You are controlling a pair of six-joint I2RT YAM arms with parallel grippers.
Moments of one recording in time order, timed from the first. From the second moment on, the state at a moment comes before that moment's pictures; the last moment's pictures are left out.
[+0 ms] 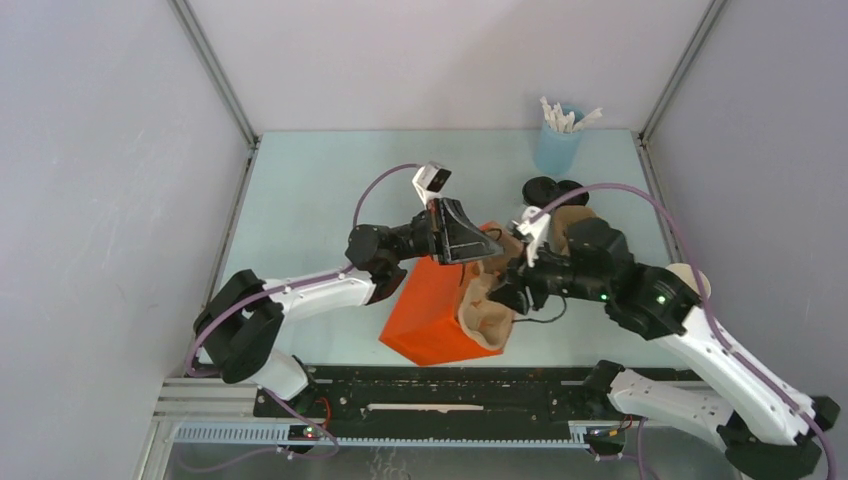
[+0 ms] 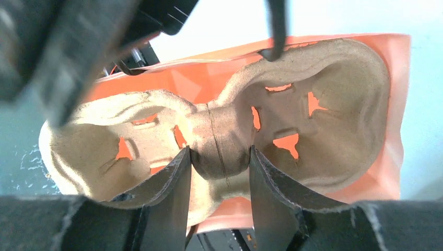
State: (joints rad) left arm -0.85 1.51 0.87 1.37 0.68 -1.58; right arm 0.83 0.88 1.12 -0.73 -0.27 0.08
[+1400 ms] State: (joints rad) left arm -0.70 1.60 0.84 1.45 0.82 -1.67; right arm 0.88 1.05 1.23 -0.90 0.04 0.19
